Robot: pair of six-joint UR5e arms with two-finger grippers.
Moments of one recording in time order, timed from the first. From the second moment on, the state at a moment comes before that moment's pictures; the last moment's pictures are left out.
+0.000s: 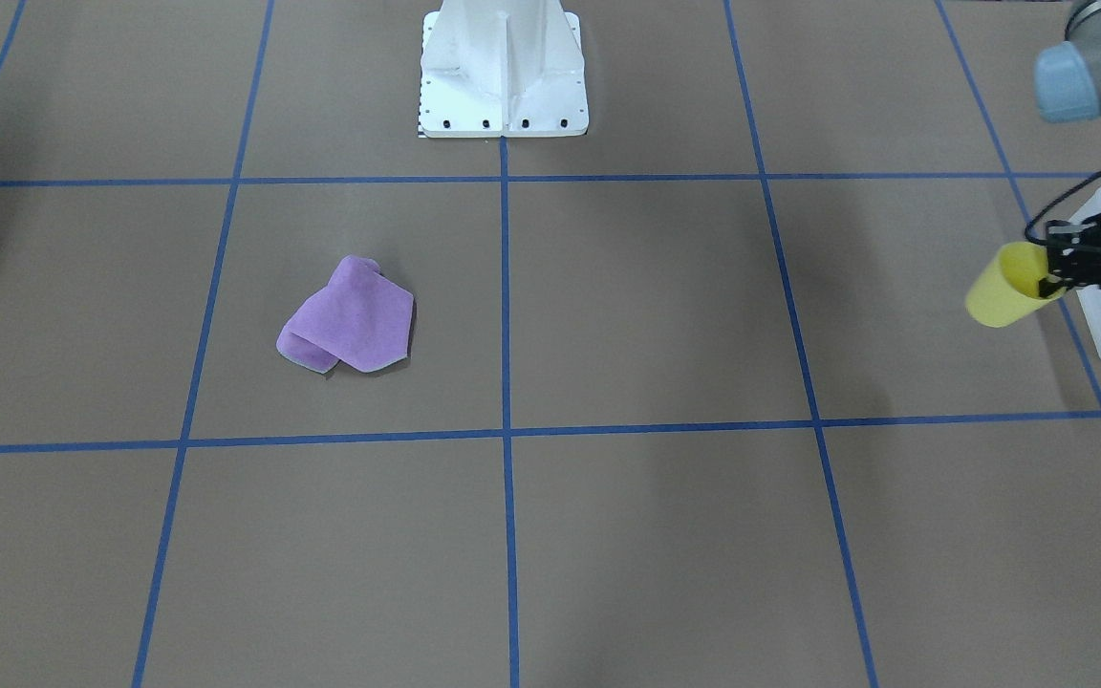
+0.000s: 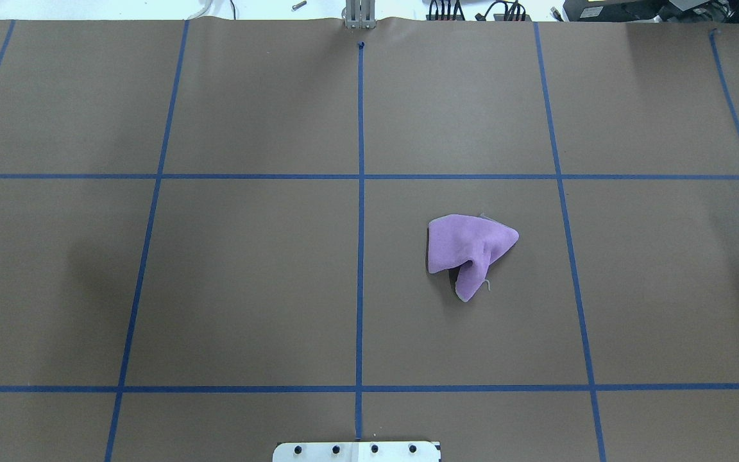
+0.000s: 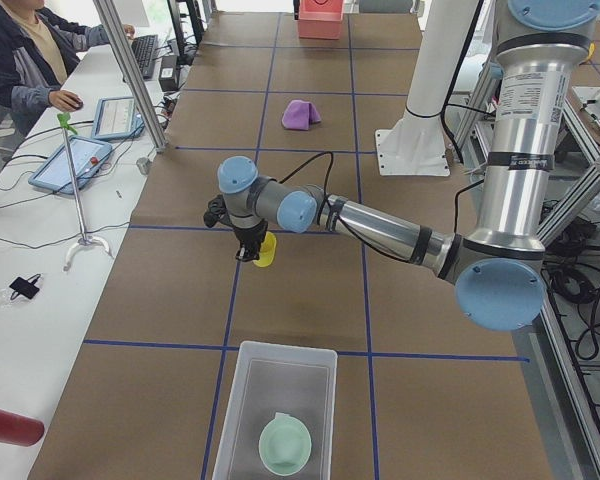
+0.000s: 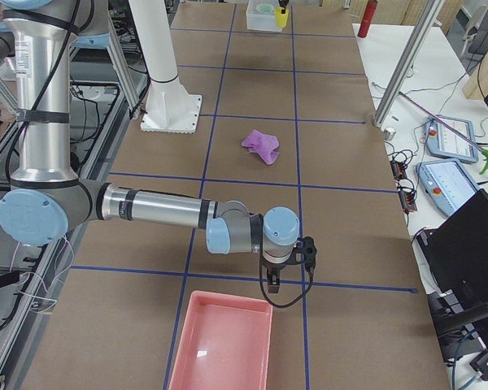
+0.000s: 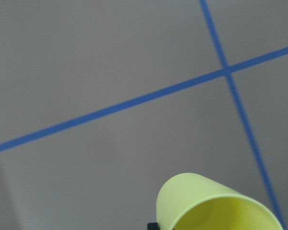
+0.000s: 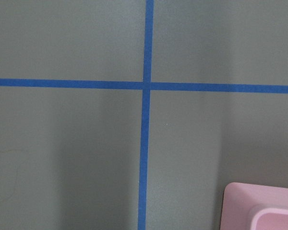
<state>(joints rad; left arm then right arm) -1.39 -1.65 -1.72 -1.56 -2.35 0.13 1.51 -1.63 1.52 -1.38 2.38 0.08</state>
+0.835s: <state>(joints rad) -1.64 -1.63 -1.36 -1.68 -2.36 0.55 1.51 -1.63 1.53 -1.38 2.38 0.08</state>
